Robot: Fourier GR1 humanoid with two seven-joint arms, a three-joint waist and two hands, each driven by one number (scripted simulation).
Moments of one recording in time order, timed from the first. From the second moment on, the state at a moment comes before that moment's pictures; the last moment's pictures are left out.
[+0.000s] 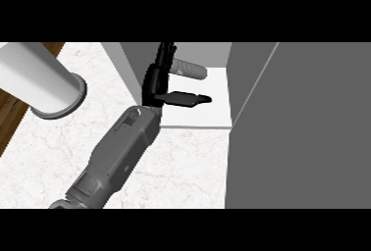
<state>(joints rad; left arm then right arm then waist) -0.87 0.00 -0.20 -0.64 0.41 0.25 -0.61 0.59 -0.06 0.27 -2.15 -0.24 0.25 -0.17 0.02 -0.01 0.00</state>
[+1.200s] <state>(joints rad) 0.05 0.21 -0.52 -1.94 0.39 0.38 -0.29 0.60 -0.17 0.37 -2.21 -0.12 0.32 -0.11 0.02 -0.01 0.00</state>
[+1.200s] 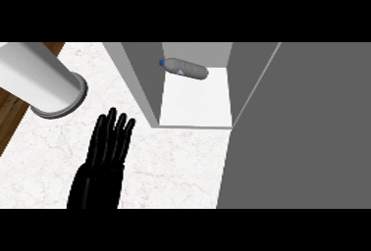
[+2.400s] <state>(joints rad) 0.72 0.49 -0.25 -2.31 0.58 0.09 -0.52 0.50 -0.19 0.59 -2.31 0.13 0.33 0.12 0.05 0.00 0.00</state>
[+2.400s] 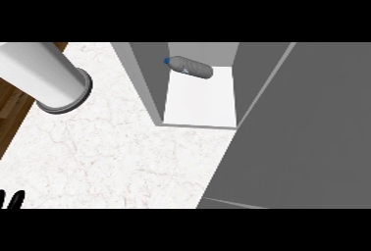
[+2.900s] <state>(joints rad) 0.86 0.53 -0.09 -2.30 0.70 -0.09 -0.59 0.19 -0.03 0.72 -2.19 0.04 0.11 0.35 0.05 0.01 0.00</state>
